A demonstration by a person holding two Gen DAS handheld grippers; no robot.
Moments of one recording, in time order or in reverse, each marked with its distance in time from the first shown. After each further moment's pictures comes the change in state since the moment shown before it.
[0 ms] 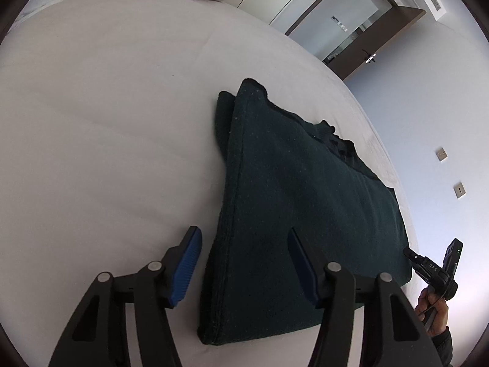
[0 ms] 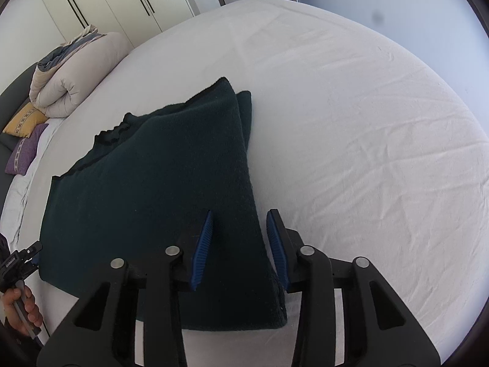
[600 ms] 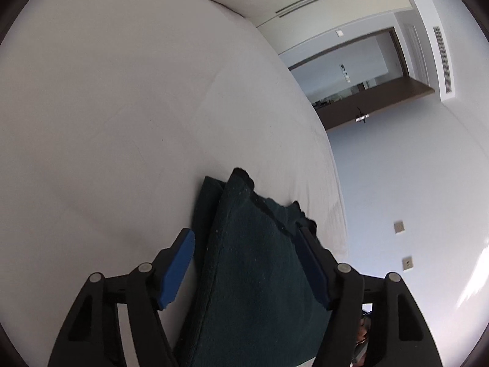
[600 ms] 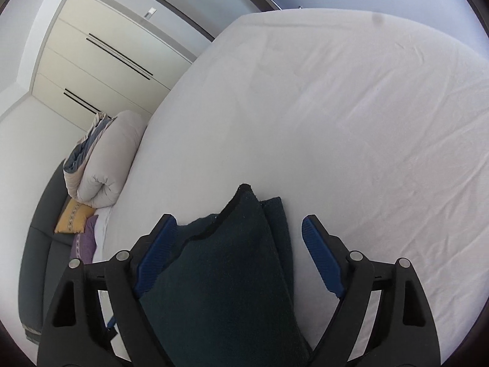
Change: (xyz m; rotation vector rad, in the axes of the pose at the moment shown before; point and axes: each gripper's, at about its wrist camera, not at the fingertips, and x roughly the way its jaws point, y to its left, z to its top) left arm -0.002 0.019 0.078 -0.260 -0.065 -0.210; right arm 0.039 -0.037 0.129 0.342 -0.111 0.275
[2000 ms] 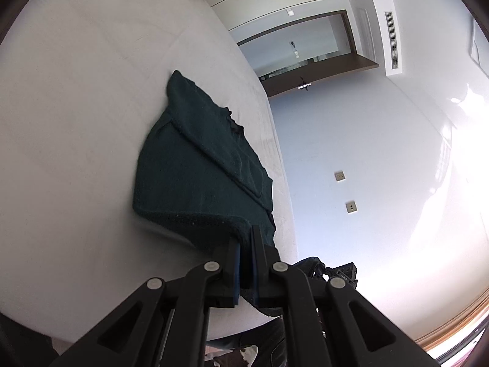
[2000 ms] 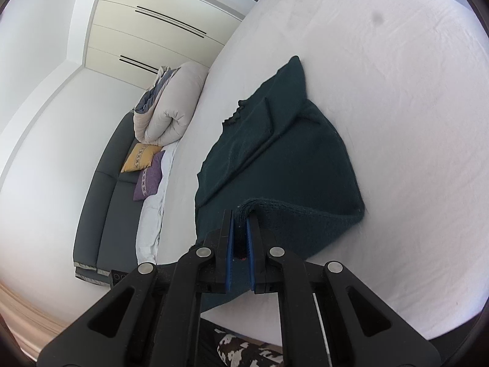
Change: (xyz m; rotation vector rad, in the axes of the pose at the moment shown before) left arm -0.186 -0.007 -0.171 0.012 0.099 -0.282; right arm -0.267 -0.051 -0.203 0.005 0.220 0.328
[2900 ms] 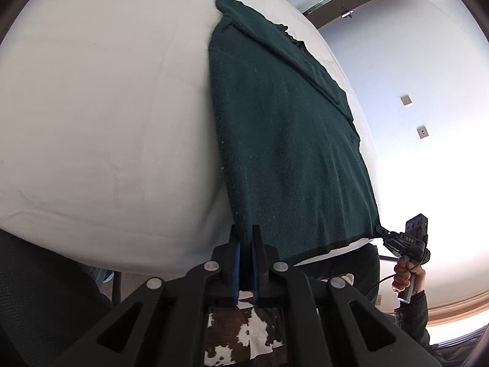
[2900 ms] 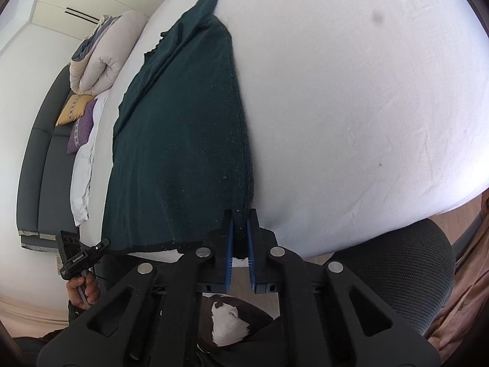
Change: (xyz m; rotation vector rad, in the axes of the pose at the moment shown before) left arm 0.014 0.044 -0.098 0.150 0.274 0.363; right arm -0.038 -0.081 -0.112 -0.033 0.223 -0.330
